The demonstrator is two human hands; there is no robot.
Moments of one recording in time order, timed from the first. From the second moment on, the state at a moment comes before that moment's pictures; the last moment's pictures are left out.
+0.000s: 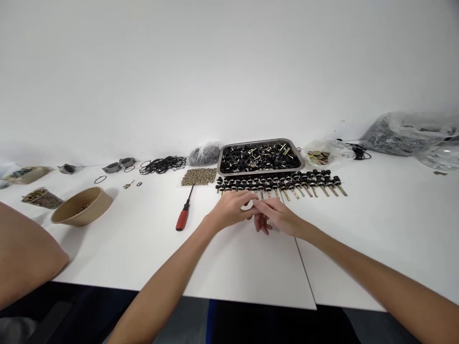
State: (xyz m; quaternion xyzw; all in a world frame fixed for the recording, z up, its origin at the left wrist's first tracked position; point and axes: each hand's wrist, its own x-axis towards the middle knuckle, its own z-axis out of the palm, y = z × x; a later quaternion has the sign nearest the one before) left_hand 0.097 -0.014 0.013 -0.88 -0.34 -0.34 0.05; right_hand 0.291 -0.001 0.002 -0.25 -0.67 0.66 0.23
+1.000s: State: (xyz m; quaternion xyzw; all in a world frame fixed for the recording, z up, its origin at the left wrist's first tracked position) left_hand 0.093 -0.010 0.012 -0.87 -0.17 -0.41 0.20; right_hand 0.294 -0.009 0.009 -0.10 -0.39 0.91 0.04
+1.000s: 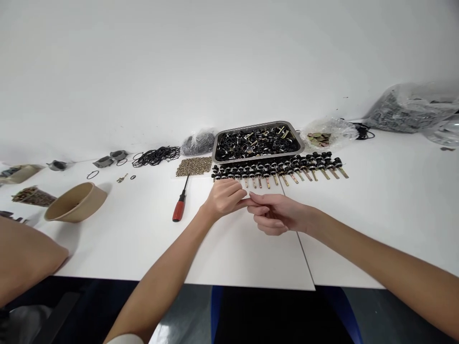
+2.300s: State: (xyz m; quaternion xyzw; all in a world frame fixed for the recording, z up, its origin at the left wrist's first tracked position) left_hand 0.108 -0.018 0.005 -0.90 -0.20 -0.35 0.16; right_hand 0.304 0.007 -0.003 -0.19 -0.47 0.86 -0.03
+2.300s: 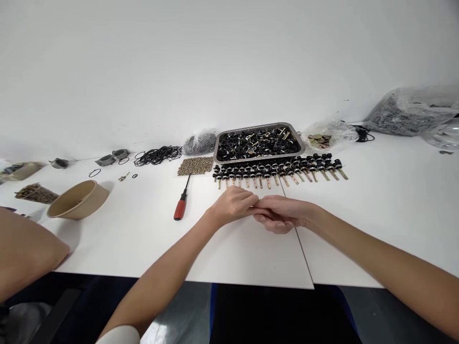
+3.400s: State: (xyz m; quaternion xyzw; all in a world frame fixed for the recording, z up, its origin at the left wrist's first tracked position) left_hand 0.117 -0.023 0.016 -0.92 -0.24 -0.28 0.13; right_hand 0.309 0.028 -0.003 -0.07 -0.44 0.89 0.00
